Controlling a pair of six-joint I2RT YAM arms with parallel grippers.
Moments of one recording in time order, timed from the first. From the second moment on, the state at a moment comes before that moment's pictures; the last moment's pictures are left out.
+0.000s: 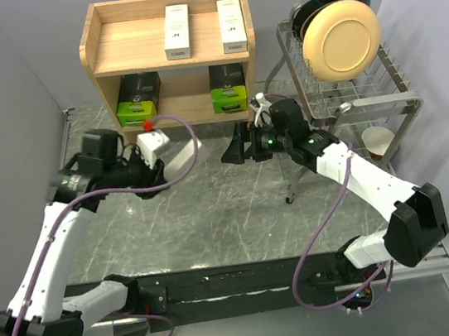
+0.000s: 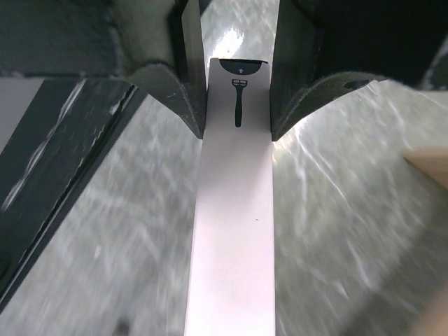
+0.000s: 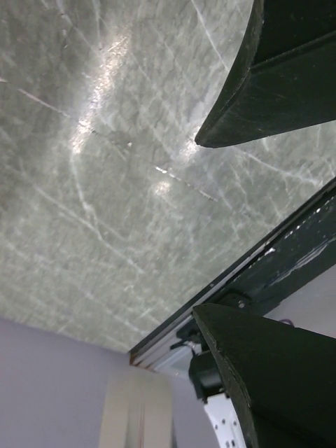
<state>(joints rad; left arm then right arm) -0.34 1.10 1.31 -1.00 0.50 0.40 0.50 1.35 1.11 -0.30 -0.43 0.54</state>
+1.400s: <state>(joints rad) 0.25 1.46 1.53 0.02 1.28 -0.96 0.64 1.40 1.36 -0.39 -0.43 0.34</state>
